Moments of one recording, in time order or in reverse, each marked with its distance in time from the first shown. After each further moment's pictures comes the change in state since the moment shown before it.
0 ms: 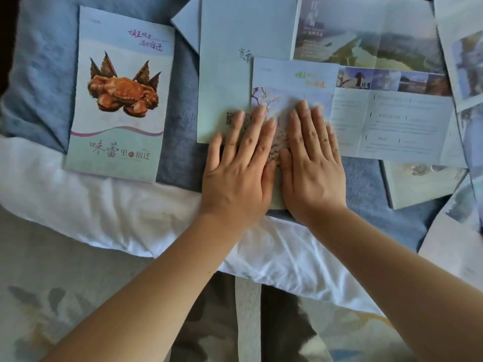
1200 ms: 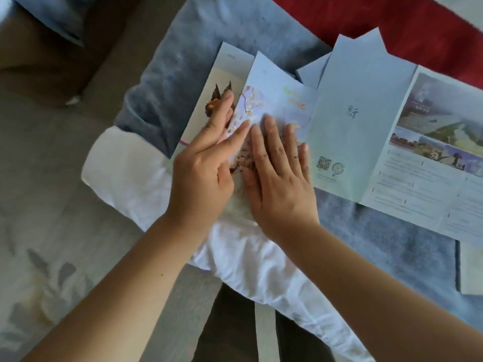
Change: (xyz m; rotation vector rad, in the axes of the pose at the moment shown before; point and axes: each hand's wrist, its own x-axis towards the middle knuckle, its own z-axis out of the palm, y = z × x) left_hand -0.009 -0.141 -0.084 -0.441 0.434 -0.128; right_hand 0.055 -0.157 0.026 0.136 -0.149 -0.221
